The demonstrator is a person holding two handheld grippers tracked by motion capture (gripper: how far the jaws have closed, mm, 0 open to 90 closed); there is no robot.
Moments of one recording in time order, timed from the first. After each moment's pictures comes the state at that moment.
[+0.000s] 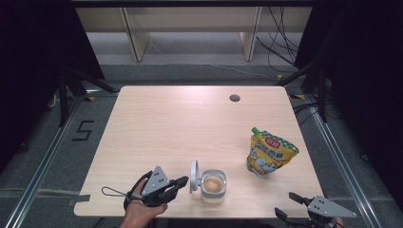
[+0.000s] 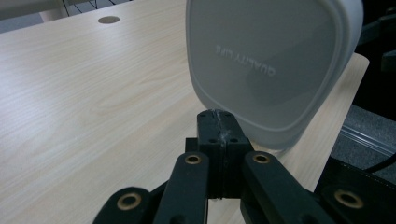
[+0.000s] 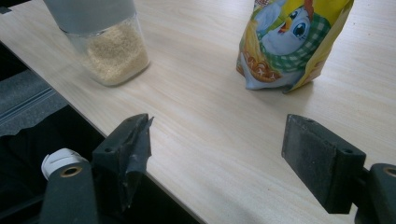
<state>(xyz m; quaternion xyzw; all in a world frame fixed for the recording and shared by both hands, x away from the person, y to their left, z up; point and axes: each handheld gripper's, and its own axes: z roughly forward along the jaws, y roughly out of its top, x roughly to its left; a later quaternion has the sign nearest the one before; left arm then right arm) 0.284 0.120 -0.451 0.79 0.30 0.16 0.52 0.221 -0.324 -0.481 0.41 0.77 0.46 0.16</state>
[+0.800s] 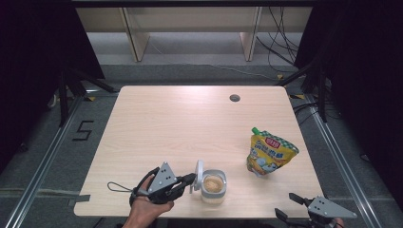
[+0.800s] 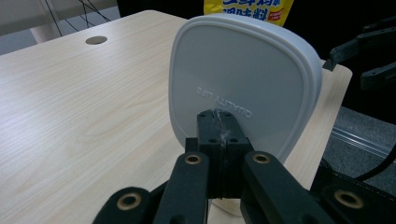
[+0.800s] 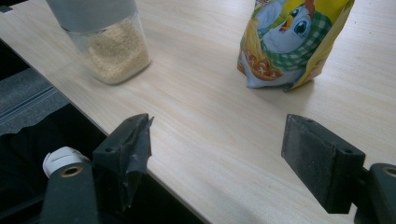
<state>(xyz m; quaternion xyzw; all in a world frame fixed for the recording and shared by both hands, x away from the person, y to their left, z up) 0.286 0.101 -0.433 0.79 0.27 0.16 0.52 0.222 -0.327 -0.481 0.39 0.78 0.46 0.18</state>
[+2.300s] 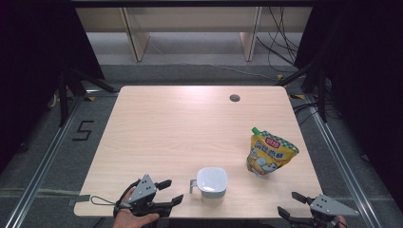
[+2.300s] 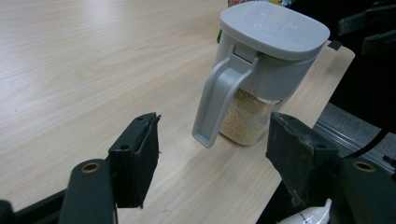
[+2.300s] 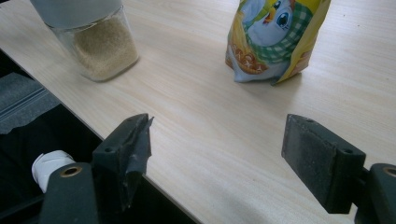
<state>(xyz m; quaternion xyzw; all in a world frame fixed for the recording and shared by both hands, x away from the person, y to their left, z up) 0.265 0.151 -0.472 0.78 0.34 0.11 0.51 0.227 -0.336 -0.483 0.40 0.78 0.45 0.18</state>
